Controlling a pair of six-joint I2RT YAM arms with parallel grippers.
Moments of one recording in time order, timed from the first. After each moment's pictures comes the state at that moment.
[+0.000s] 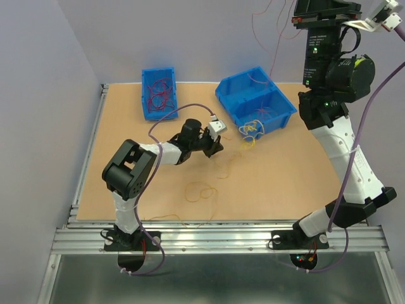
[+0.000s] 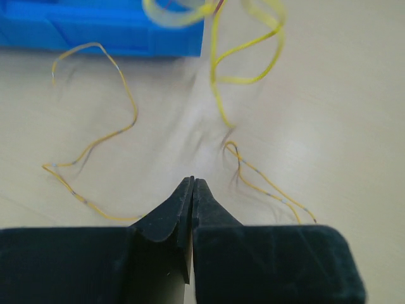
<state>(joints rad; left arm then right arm) -0.61 1.85 0.98 0.43 0.53 0.13 0.51 1.49 1.98 0.53 0.25 0.34</state>
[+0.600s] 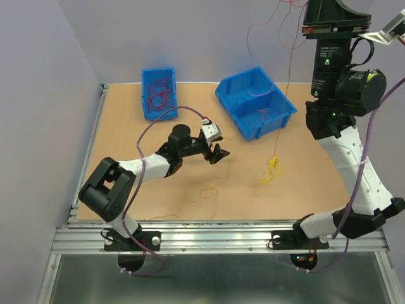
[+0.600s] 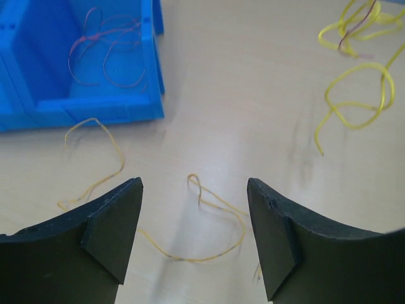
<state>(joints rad) -0.63 1.61 0.79 0.61 0.58 0.11 0.51 1.39 1.88 0.58 0.23 0.48</state>
